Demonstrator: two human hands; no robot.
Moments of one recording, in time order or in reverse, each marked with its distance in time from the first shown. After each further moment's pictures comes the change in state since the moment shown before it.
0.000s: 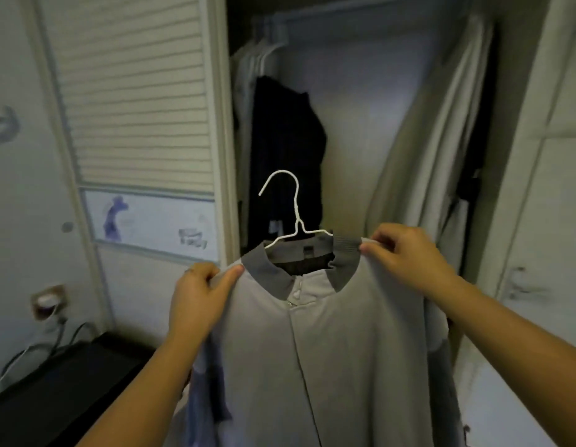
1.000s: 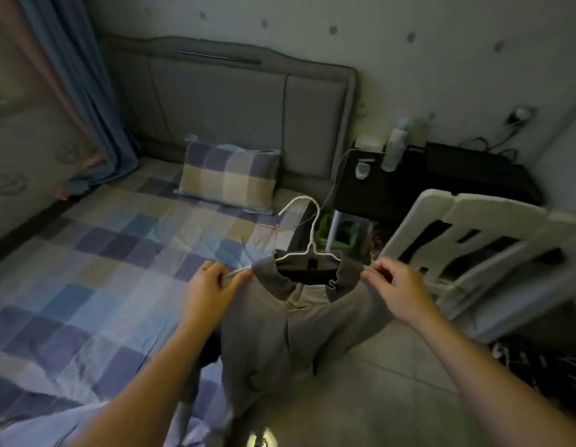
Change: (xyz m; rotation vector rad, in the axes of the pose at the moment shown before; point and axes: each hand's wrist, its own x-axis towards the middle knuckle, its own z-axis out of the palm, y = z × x) left_hand -0.762 0.180 -0.191 0.733 0.755 -1.026; right_hand -0.459 -0.195 0.063 0.843 -1.181 -0.695
